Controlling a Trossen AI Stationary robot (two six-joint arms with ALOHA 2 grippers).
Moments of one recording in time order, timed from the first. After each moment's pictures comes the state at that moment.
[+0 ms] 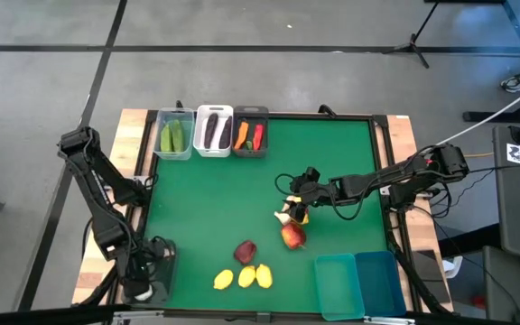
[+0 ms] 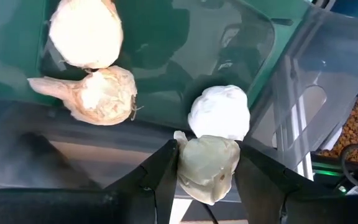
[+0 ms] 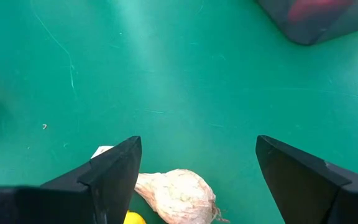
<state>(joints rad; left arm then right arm) -1.07 1.30 0.87 -0.84 0.23 -1.49 0.13 1.53 0.74 -0.02 0.35 0.36</state>
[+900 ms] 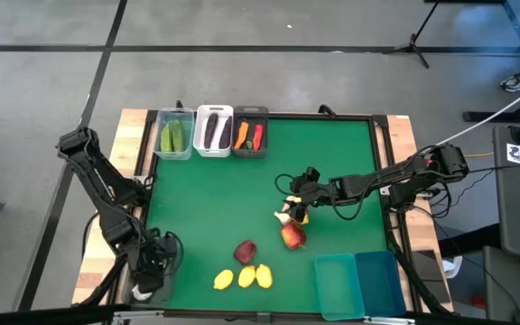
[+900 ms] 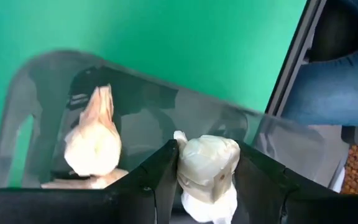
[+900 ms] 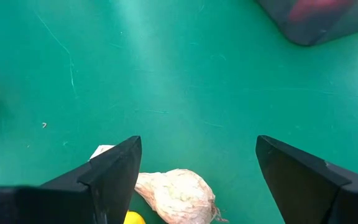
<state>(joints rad) -0.97 1.30 0.87 -0.78 0.02 -1.33 0.13 1.53 0.74 -0.02 0.35 0.35</state>
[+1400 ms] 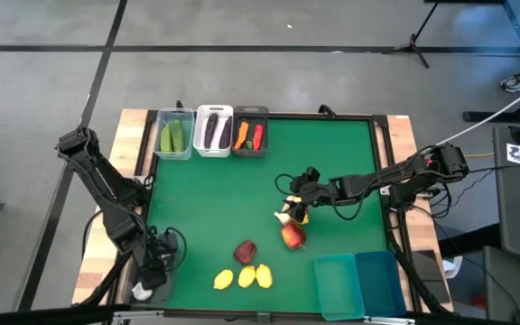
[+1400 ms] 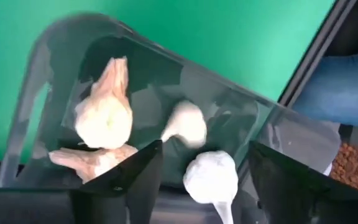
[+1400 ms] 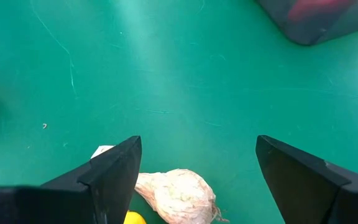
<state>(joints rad) -0.92 1.30 0.87 -0.83 0.13 -1.39 0.13 1.53 0.74 -0.02 0.35 0.36</state>
